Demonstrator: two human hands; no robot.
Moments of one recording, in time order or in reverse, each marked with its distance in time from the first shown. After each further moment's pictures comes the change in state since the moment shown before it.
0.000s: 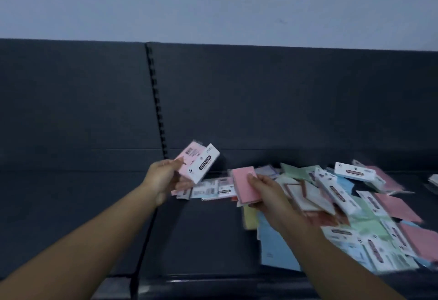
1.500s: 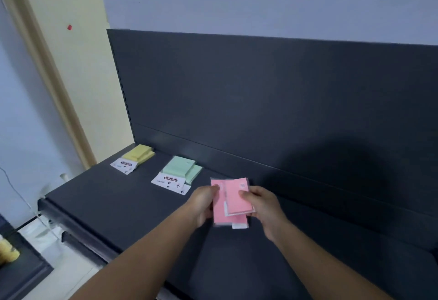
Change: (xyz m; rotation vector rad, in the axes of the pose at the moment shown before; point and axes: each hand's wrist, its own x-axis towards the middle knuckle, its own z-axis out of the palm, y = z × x) left_hand 0.101 0.009 -0.511 -0.165 0.318 -0.197; right_hand 0.046 0.113 0.599 -0.210 -0.437 0.105
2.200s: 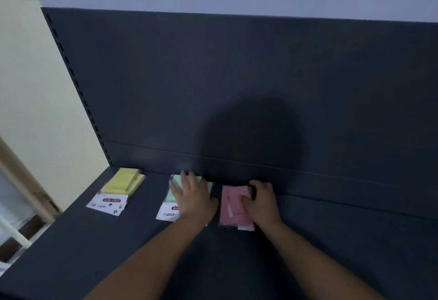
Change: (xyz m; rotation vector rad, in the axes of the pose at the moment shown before) left_hand 0.114 0.033 -0.077 1.685 0.176 0.468; right_hand 0.086 0.017 0.085 -0.728 0.376 -0.097
